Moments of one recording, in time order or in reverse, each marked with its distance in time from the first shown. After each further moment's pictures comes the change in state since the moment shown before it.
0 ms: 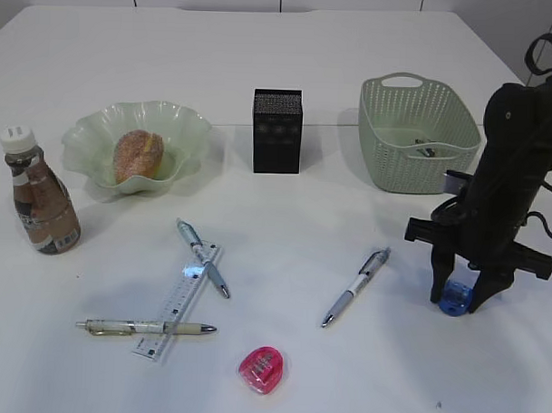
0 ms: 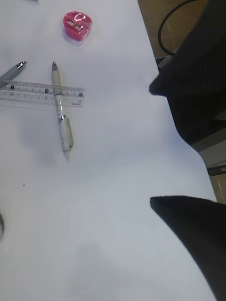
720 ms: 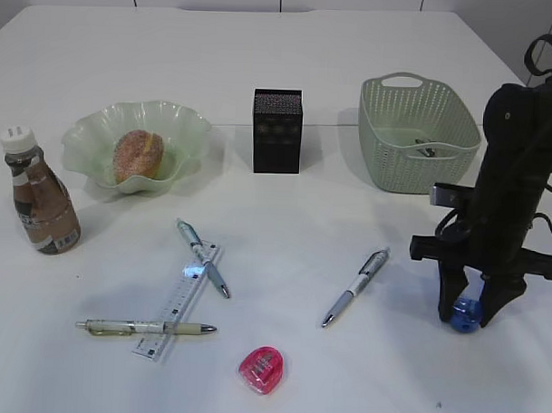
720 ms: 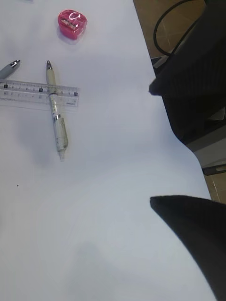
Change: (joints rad) left arm 0.000 0.000 0.000 0.001 0.016 0.000; right arm 0.000 0.001 -0.002 0.002 0.105 -0.201
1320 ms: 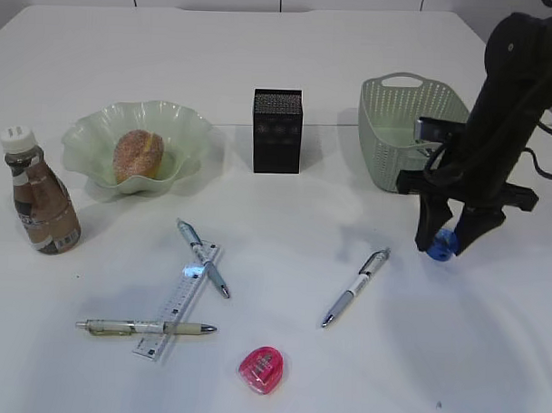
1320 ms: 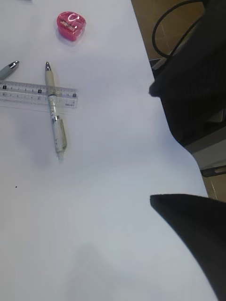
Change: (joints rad) left arm 0.000 0.000 0.000 -0.004 0.003 0.000; right arm 0.000 0.002 -0.222 0.044 0.095 -0.138
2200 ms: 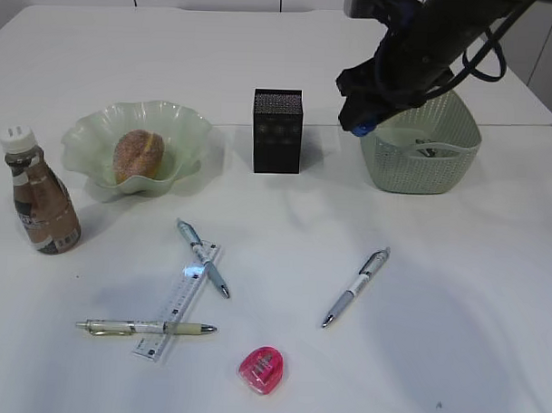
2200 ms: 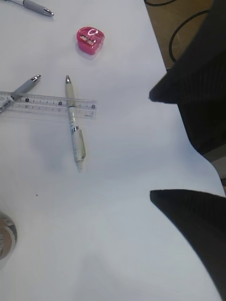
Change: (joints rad) left arm 0.000 0.000 0.000 -0.034 -0.060 0.000; right arm 0.096 0.000 -0.321 0.122 -0.174 -0.408
